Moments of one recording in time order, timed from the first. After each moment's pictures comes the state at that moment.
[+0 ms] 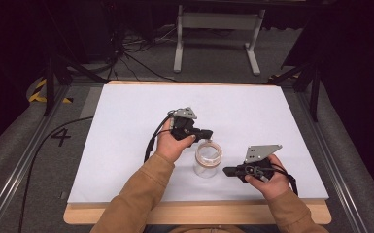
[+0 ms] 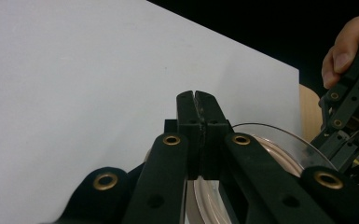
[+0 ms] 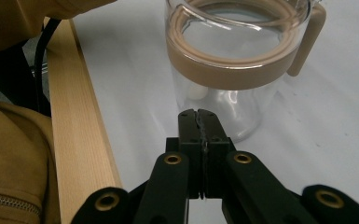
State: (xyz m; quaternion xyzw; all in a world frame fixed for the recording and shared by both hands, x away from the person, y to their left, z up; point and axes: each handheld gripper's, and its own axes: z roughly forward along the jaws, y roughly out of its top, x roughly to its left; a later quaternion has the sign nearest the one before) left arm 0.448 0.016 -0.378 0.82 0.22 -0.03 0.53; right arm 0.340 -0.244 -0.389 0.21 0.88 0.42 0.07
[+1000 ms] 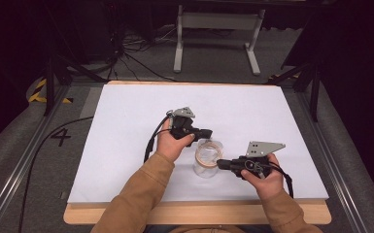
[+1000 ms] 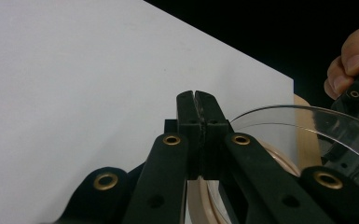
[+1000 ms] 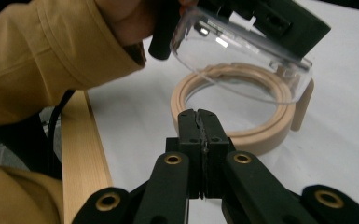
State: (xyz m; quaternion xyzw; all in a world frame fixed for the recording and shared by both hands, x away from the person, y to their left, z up) left arm 0.452 0.018 -0.383 0.81 0.24 -0.05 0.54; right arm 0.342 -0.234 -0.385 0.23 0.82 0.52 0.07
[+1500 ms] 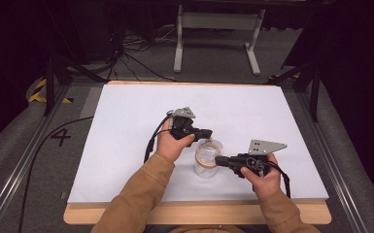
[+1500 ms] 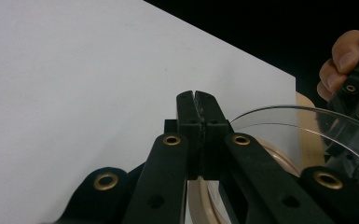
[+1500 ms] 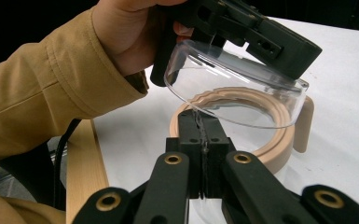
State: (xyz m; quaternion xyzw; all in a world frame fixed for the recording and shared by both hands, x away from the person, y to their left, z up) left arm 0.451 0.018 -0.382 0.81 0.23 -0.04 0.53; right arm 0.347 -0.234 -0.390 0.24 0.79 0.56 0.06
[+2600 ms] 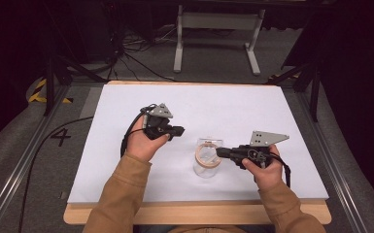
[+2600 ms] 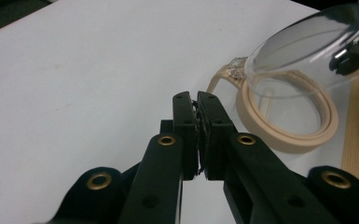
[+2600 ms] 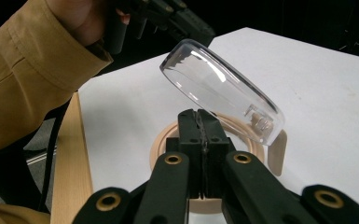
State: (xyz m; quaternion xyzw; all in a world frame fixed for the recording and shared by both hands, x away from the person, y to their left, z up) left arm 0.426 0.088 -0.343 0.86 0.26 0.07 0.44; right arm 0.363 -0.236 -0.372 0.22 0.79 0.56 0.08
